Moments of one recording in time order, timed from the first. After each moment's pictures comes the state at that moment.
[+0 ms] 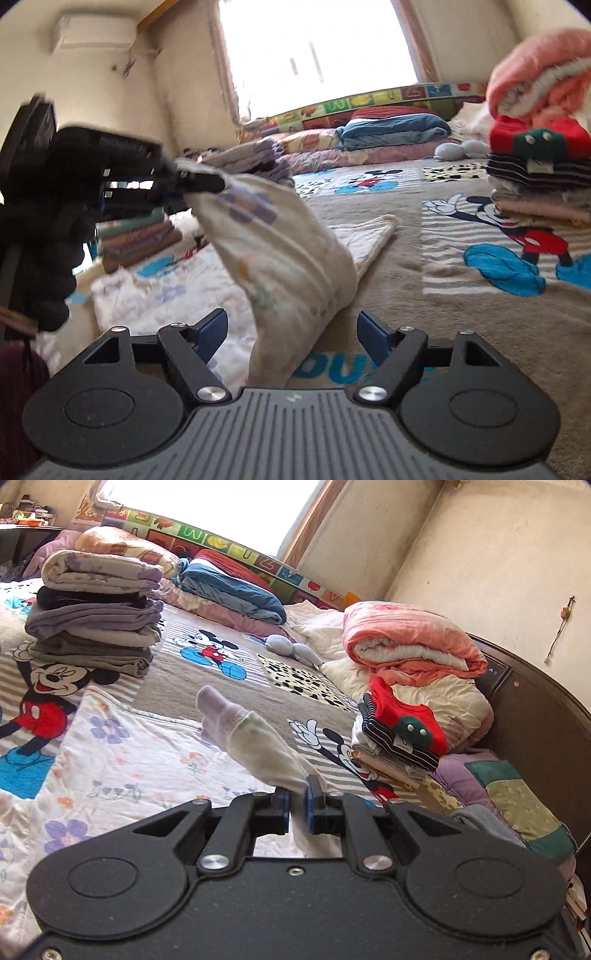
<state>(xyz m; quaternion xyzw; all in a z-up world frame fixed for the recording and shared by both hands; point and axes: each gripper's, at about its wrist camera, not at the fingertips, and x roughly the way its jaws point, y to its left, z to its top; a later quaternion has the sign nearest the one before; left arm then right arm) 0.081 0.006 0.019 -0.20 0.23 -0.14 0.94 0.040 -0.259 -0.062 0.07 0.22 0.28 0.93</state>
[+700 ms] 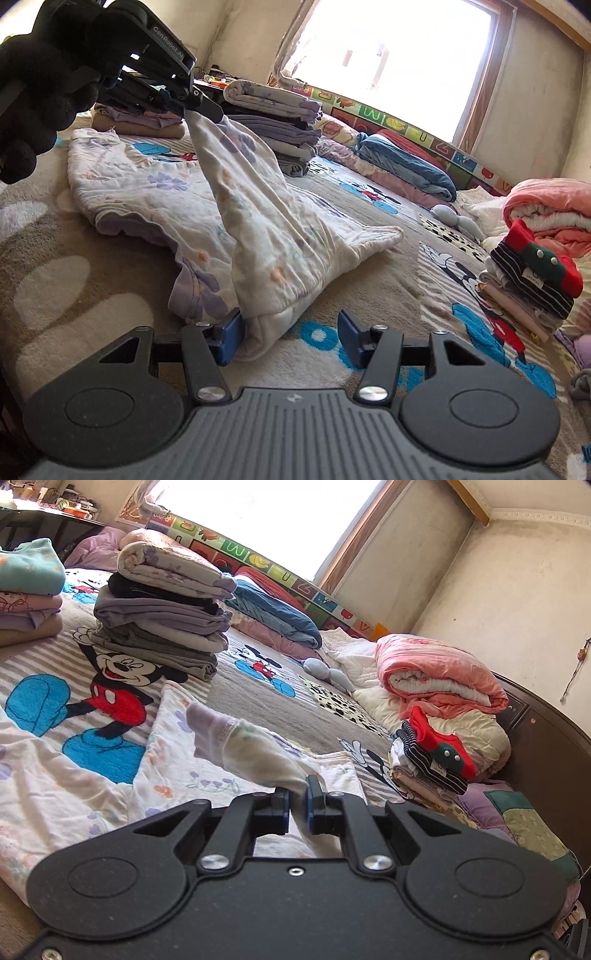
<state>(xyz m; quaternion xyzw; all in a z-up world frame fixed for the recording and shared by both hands) 0.058 0.091 -0.022 -0.25 0.20 -0.10 0.94 0.002 -0.173 -0.084 -0.21 0.18 0.22 0.93</state>
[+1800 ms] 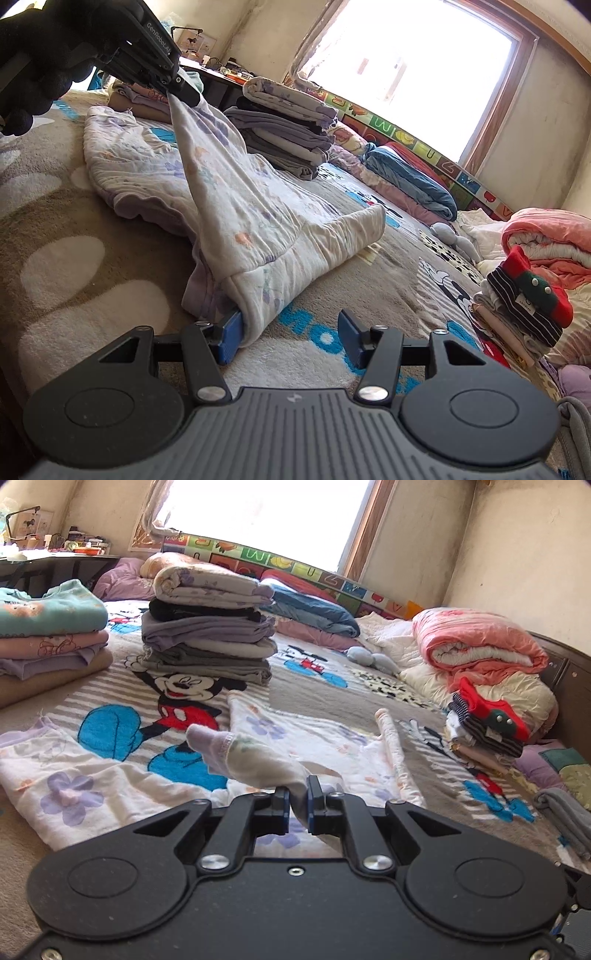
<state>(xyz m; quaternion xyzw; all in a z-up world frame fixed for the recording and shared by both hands) 0.044 0.112 -0.034 -0.14 0.24 -0.03 0.96 -0.010 -0.163 -0.085 -0.26 0.17 0.22 0.92</state>
